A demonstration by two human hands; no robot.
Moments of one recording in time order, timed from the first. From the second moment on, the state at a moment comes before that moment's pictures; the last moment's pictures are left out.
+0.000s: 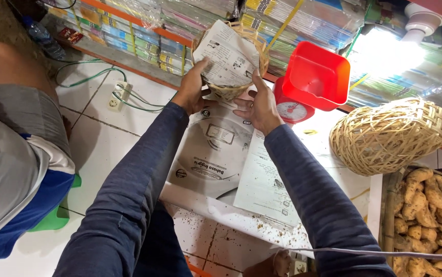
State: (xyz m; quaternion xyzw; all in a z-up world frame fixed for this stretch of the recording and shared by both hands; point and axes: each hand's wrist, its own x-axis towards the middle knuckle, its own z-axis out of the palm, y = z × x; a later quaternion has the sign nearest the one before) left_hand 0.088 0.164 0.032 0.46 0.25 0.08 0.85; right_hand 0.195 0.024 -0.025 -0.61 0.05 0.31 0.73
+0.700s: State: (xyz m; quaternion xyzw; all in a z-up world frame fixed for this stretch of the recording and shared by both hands) left_hand 0.101 0.174 -0.002 0.45 0.24 0.18 0.84; right_hand 0.176 0.019 -0.002 -0.72 0.03 0.34 0.60
